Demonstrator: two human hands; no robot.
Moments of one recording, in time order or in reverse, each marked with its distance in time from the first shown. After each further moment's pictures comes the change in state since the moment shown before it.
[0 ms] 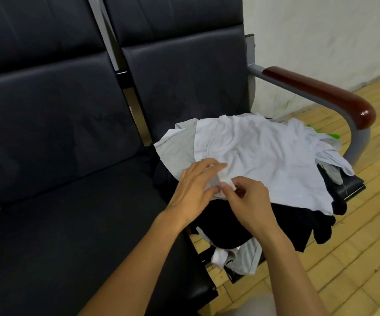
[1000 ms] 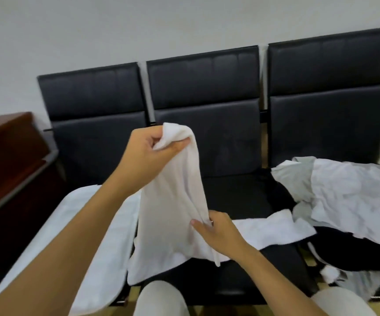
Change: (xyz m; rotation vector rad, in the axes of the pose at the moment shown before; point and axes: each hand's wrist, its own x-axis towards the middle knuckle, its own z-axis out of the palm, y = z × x) left_hand -0.221 0.130 -0.399 -0.030 0.606 -0.439; right_hand -0.169 -0.183 0.197 0.083 -0.811 -0.281
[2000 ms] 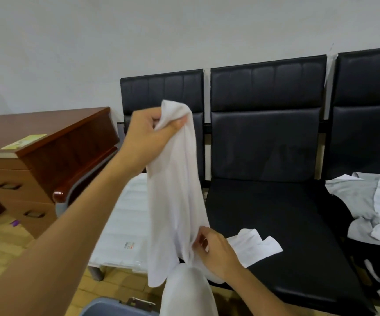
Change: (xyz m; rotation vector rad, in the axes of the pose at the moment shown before) left_hand -0.049 0.022 -0.131 0.060 0.236 -0.136; right_hand -0.045 -0.053 0.133 -0.180 -0.200 -0.062
